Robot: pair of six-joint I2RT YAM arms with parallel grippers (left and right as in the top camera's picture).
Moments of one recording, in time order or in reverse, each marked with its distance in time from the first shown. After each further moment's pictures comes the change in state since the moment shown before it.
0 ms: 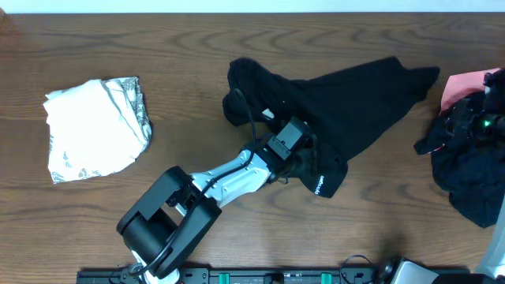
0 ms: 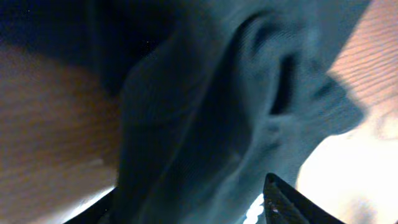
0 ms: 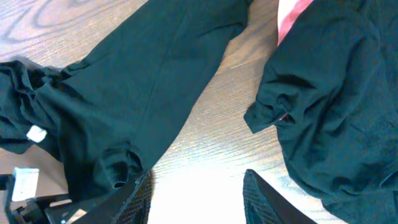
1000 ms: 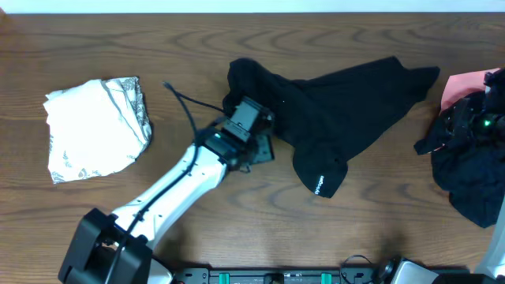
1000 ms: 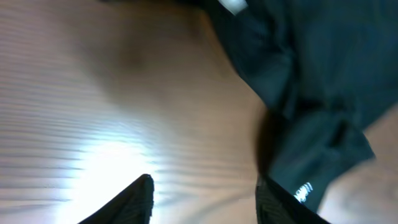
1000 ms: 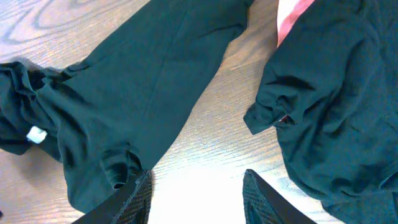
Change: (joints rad) left arm 0.180 -0.306 0.004 -0.422 -0.150 -0.051; right arm 0.000 0.000 0.000 0.005 0.000 0.000
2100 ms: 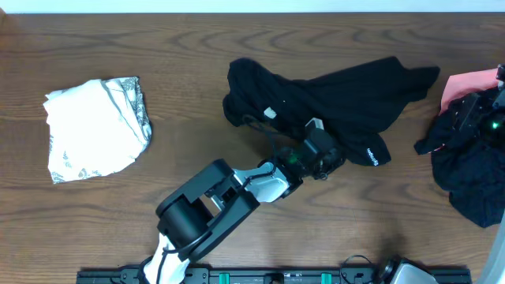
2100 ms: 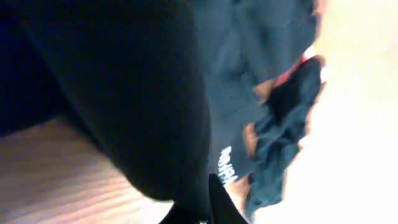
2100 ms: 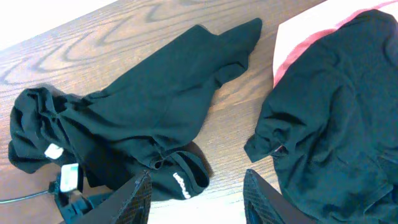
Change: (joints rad) left arm -0.287 0.483 -0.012 1.013 0.106 -0.623; right arm 0.000 -0.103 0.002 0.074 -0.020 0.003
